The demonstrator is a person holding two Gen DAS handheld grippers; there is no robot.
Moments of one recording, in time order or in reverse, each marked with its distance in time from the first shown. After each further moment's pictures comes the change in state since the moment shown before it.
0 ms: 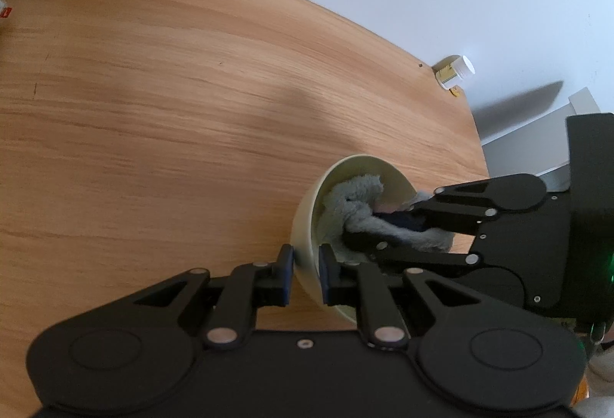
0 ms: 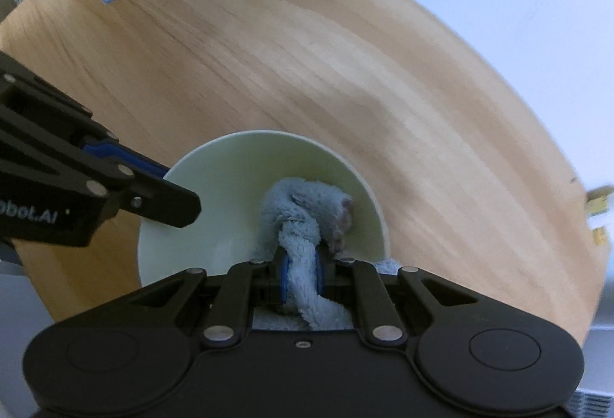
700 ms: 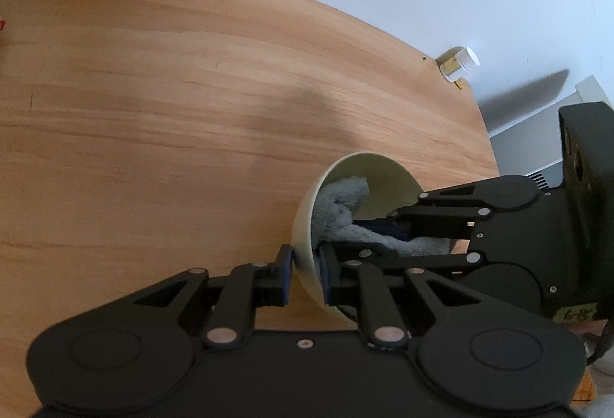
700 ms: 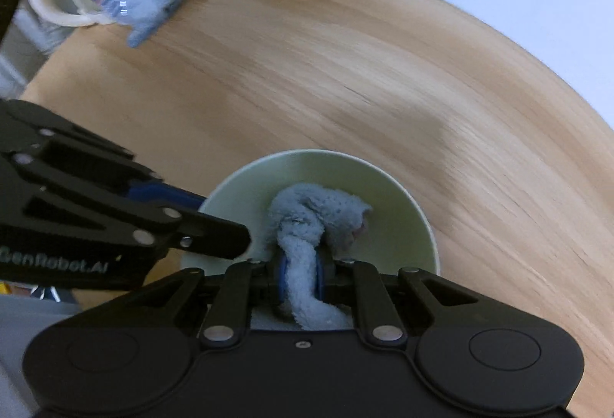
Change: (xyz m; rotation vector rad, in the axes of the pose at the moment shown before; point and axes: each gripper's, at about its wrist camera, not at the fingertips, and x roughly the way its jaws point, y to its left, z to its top) left arm 0.008 -0.010 0.003 0.044 -0.004 0.047; right arm 0.004 -0.010 0.001 0.063 -0.053 0.111
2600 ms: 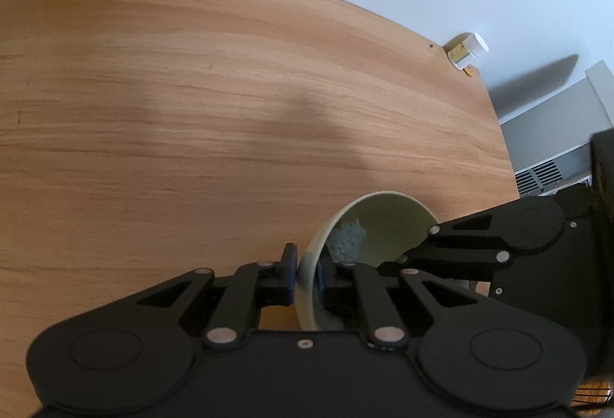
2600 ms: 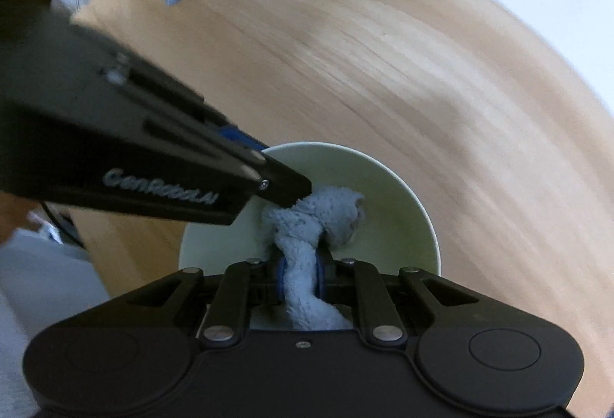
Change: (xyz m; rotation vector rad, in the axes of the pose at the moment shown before) left arm 0.015 -0.004 0.014 0.034 0.046 0.027; right arm -0.009 0.006 0.009 -0.132 0.067 0.033
